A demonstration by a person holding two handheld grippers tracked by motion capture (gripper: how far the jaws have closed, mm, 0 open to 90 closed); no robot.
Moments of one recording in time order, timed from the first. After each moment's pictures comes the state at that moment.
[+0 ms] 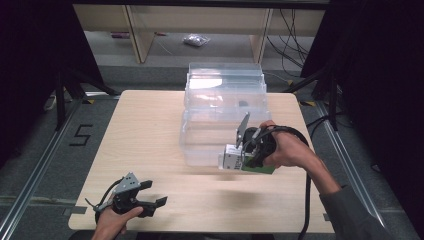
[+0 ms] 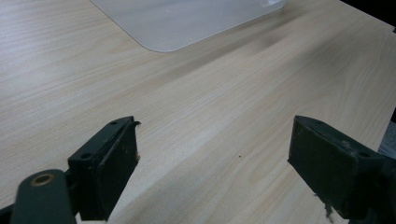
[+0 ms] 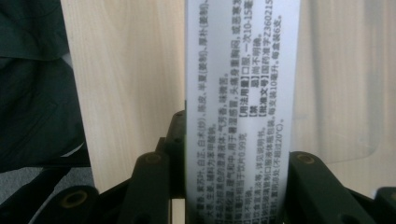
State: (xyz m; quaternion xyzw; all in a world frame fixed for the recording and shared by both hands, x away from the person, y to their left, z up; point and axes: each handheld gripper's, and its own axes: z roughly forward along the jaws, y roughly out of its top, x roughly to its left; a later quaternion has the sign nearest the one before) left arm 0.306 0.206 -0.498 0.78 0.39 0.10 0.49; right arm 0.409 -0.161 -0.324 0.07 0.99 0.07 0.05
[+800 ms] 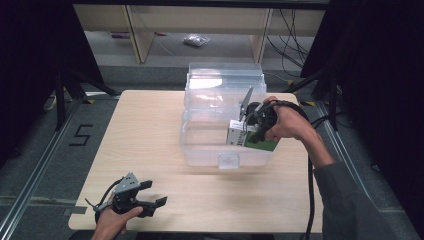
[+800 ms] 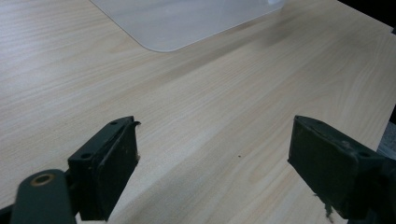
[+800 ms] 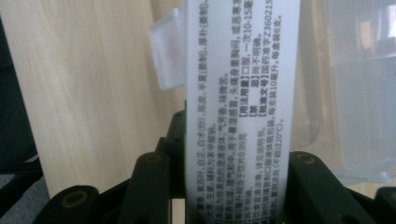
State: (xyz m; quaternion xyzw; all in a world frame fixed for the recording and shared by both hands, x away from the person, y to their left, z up) left arm 0.306 0.206 -0.498 0.77 0.39 0.10 0.49; right arm 0.471 -0.170 -0.306 0.08 0.99 0.07 0.07
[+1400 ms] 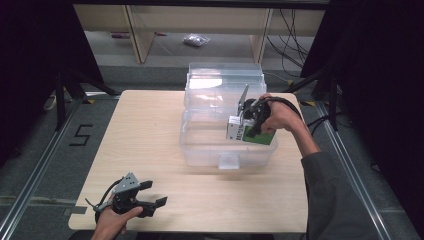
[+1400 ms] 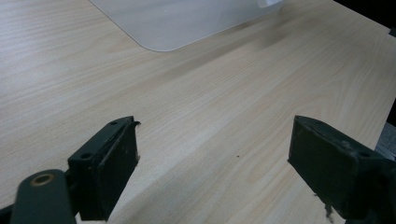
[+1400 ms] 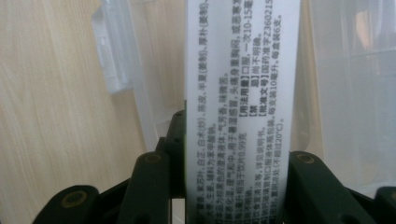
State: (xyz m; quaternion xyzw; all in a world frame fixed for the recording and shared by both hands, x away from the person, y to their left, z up) left arm 0.306 0.207 -0.498 0.78 0.38 0.10 0.49; right arm 0.516 -0.173 -0.342 0.11 0.99 0.06 0.05
